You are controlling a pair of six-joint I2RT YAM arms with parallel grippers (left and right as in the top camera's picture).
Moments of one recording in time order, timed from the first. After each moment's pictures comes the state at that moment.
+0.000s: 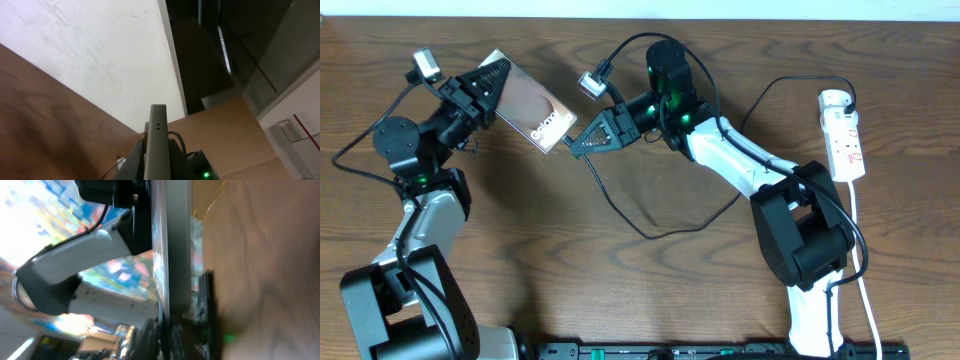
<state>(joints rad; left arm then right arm) 0.31 1.60 0.79 1.07 0.99 -1.45 0.54 2.14 1.55 0.38 -1.53 0.96</state>
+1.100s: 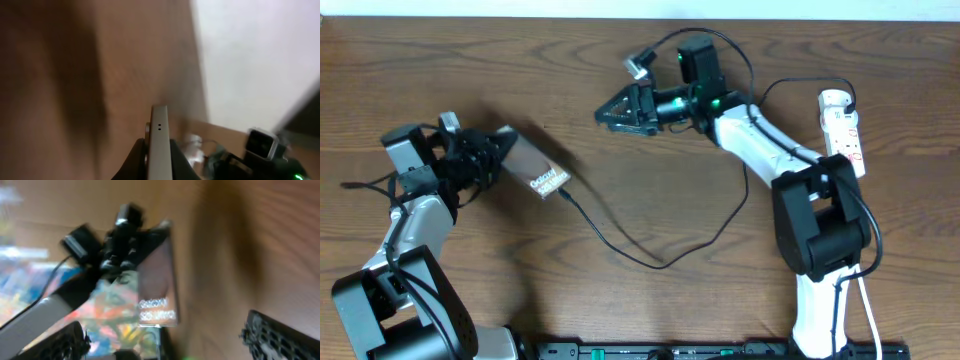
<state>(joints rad) 0.40 1.60 0.79 0.02 0.87 -0.89 0.40 2.14 1.56 -0.09 -1.21 0.69</state>
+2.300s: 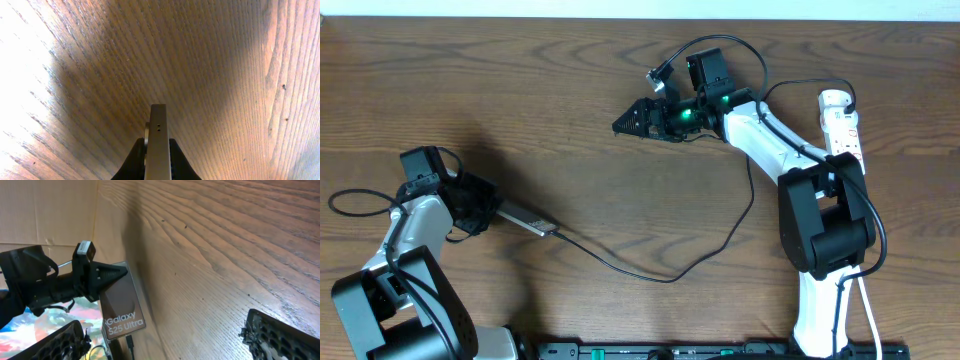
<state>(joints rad) 0.40 1.60 0.79 -0.44 0.36 -0.75 0.37 2.14 1.56 -0.36 -0.94 0.42</state>
